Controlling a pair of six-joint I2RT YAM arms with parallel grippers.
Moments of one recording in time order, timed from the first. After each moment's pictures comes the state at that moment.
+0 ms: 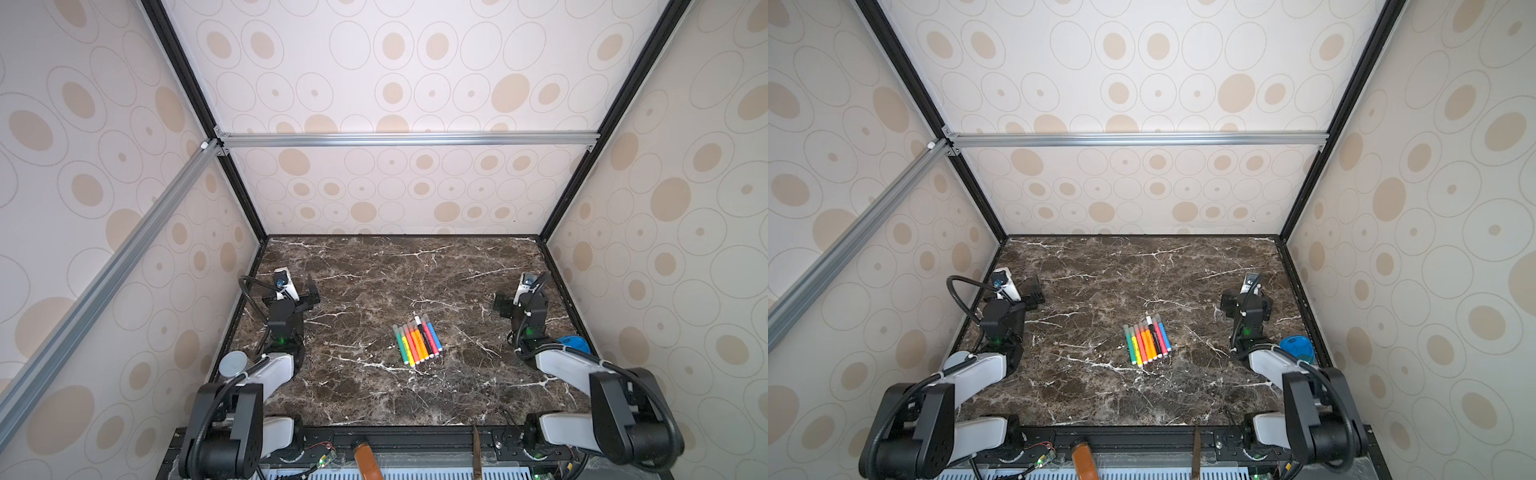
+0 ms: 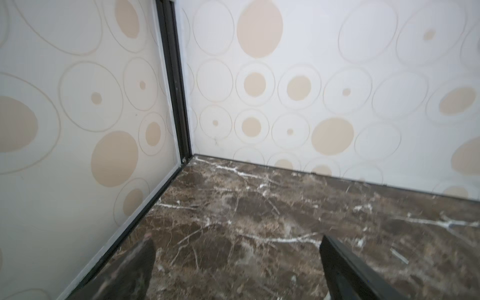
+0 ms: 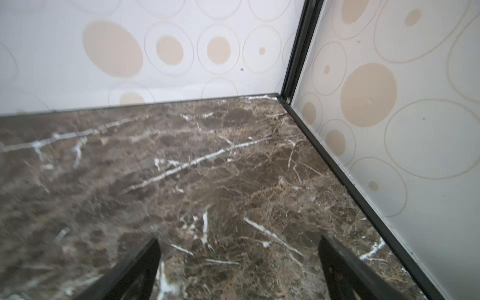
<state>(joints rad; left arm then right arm) -0.02 1.22 0.41 0.78 -0.25 -0.11 0.10 1.24 0.49 0.46 0.37 0.11</state>
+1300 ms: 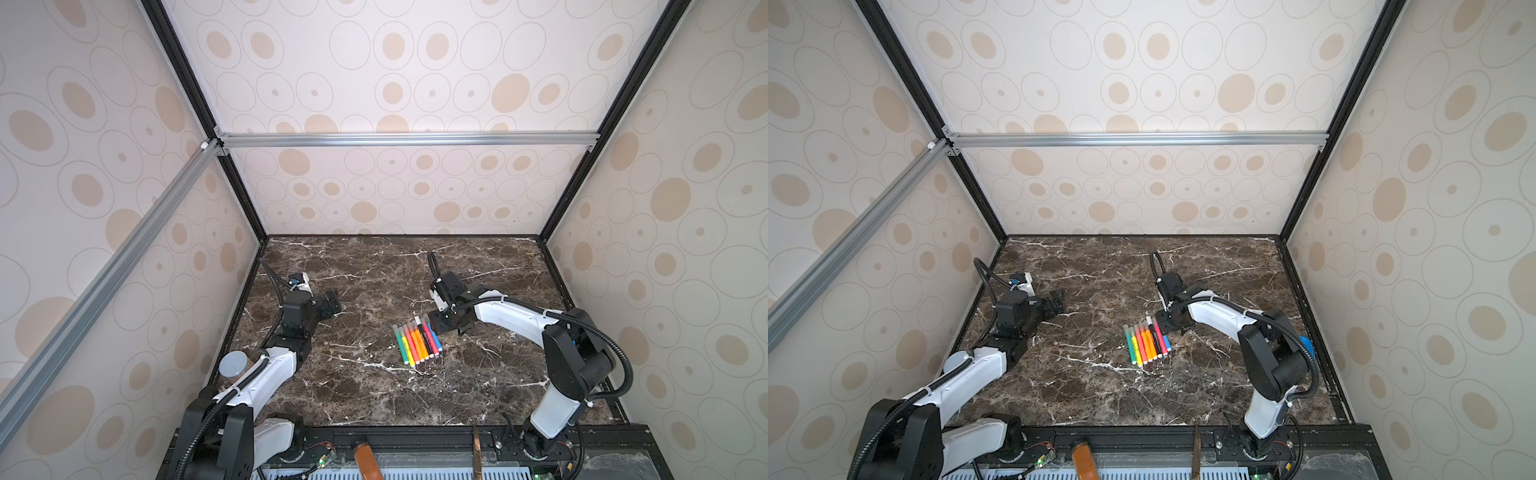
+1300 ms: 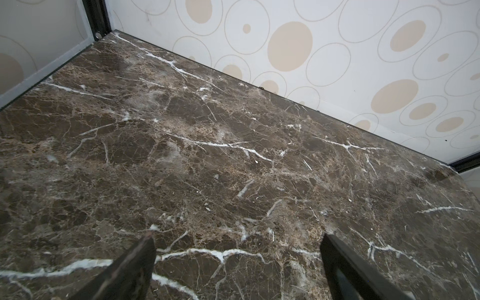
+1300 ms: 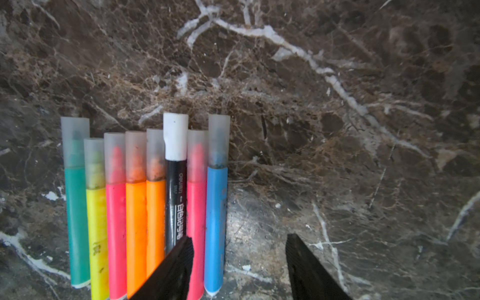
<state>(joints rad) -0.15 1.16 0.51 0.21 -0.09 -0.42 0.58 1.74 1.16 -0.65 0.01 0.24</state>
